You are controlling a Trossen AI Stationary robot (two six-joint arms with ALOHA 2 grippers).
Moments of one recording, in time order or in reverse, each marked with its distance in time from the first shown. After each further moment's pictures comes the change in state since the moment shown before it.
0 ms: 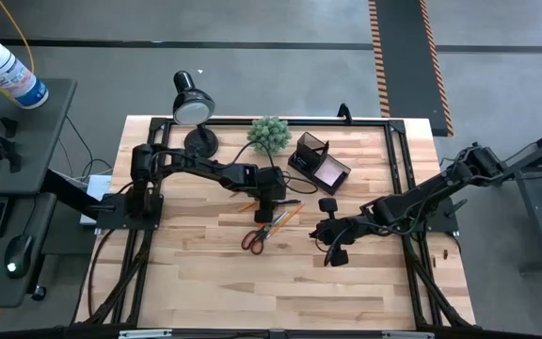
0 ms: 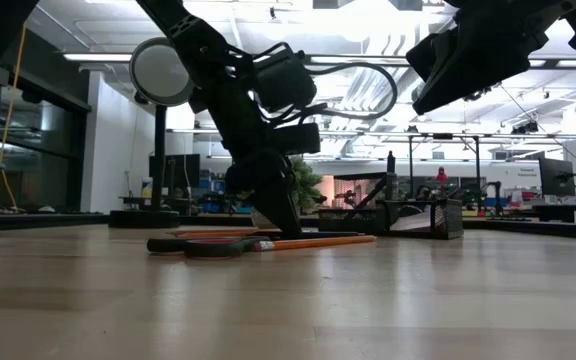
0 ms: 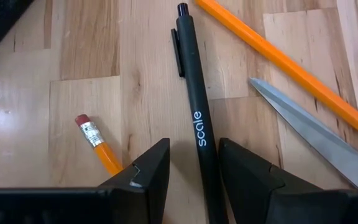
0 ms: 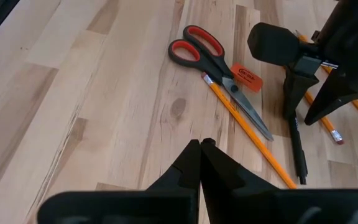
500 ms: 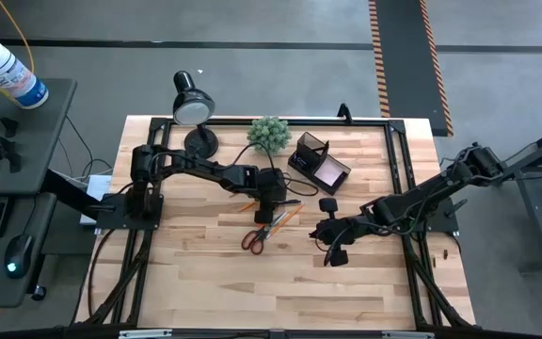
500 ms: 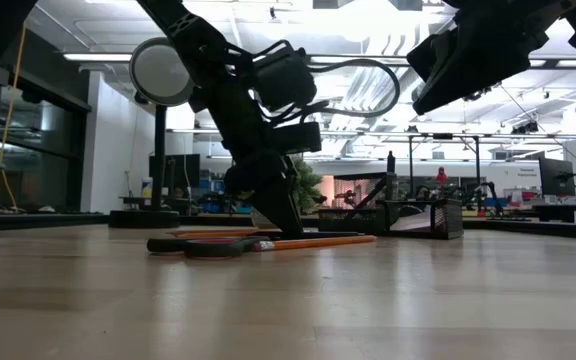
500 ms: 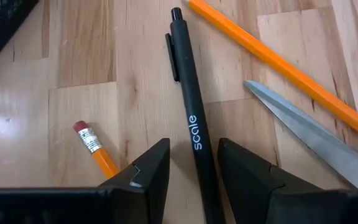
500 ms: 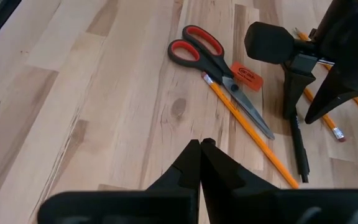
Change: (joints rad) left arm -0.021 0.000 0.000 0.005 -0.008 0.018; right arm 0.000 0.000 0.000 0.000 0.000 0.020
